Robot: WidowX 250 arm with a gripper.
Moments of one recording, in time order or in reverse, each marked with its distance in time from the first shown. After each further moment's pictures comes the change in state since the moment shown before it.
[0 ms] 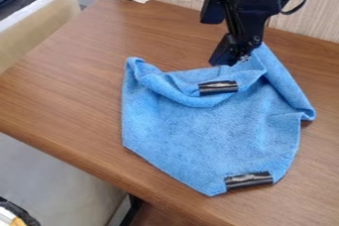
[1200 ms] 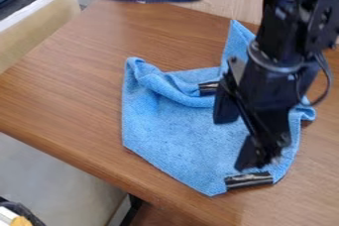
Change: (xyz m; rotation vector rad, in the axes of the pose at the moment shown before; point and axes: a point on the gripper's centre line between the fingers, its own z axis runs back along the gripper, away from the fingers) arm 0.001 -0.116 -0.007 -0.354 -0.081 0.052
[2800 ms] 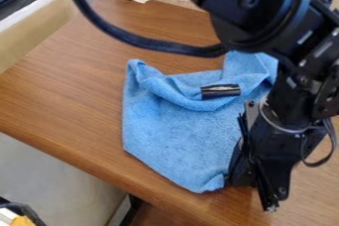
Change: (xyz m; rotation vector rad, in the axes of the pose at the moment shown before) arm 0.004 -0.016 -0.031 0.042 0.011 -0.175
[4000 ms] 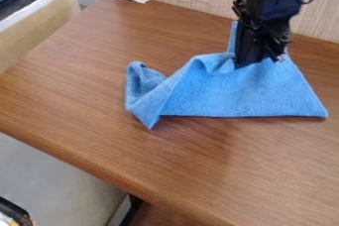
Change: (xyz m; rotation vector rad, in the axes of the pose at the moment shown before) arm 0.018 0.137 0.038 -0.011 -0.111 0.255
